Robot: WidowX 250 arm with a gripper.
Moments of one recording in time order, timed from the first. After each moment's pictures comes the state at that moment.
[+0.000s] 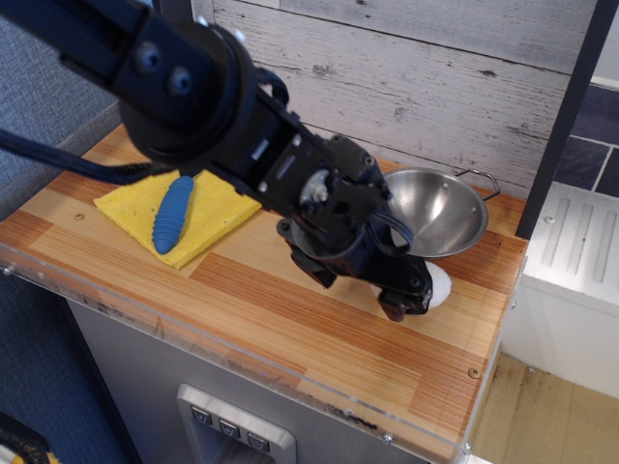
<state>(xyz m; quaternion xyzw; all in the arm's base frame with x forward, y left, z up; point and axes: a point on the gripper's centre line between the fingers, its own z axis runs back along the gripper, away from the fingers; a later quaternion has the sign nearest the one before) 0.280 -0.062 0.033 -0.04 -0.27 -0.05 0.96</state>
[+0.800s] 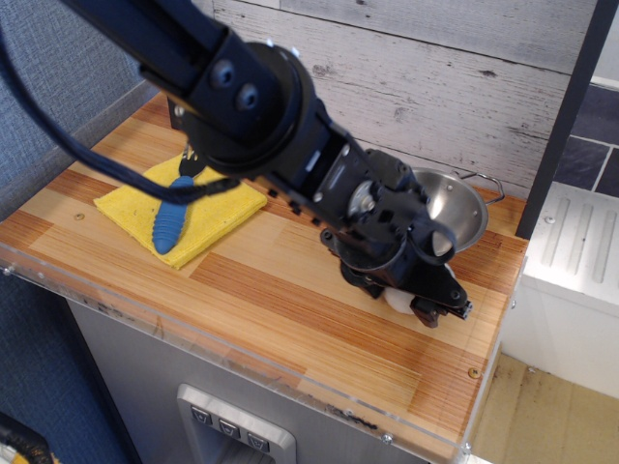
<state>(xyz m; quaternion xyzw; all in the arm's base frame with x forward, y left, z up) 0.293 -0.086 0.025 -0.06 -0.28 -0.08 0.95</state>
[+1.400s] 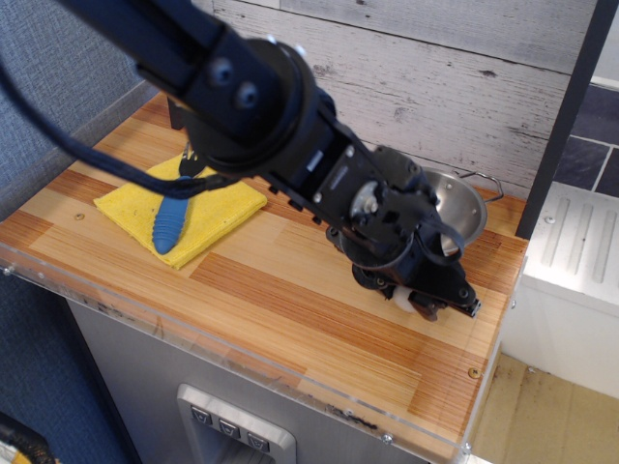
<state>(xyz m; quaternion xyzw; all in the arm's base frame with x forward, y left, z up) 0.289 -0.091 0.036 -0.06 -0.29 -0.08 0.95</state>
